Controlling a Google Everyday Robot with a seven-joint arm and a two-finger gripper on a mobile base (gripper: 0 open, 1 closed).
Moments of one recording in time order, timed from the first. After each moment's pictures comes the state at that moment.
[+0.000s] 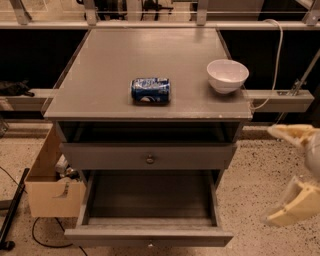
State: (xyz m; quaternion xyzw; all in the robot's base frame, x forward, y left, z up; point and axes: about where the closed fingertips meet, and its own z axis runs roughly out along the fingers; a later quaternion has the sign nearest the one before) arm 0.351 -0.194 0.901 -0.56 0.76 0.08 0.31
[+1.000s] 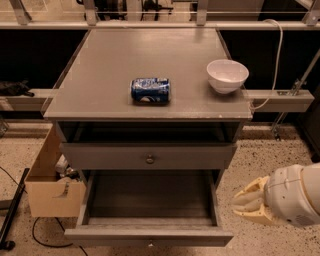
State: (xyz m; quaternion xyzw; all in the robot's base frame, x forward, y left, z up) arm 0.338 -0.172 0.788 -0.58 0.76 0.15 0.26
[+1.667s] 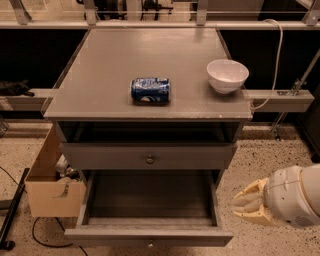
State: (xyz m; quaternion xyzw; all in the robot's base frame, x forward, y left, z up) arm 0.338 -0.171 0.782 -0.58 0.76 0.15 0.26
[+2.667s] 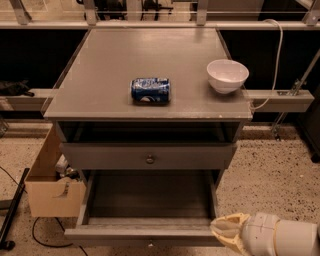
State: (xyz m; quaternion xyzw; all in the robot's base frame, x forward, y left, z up) arm 0.333 -0.148 0.672 -0.47 0.78 0.19 0.37
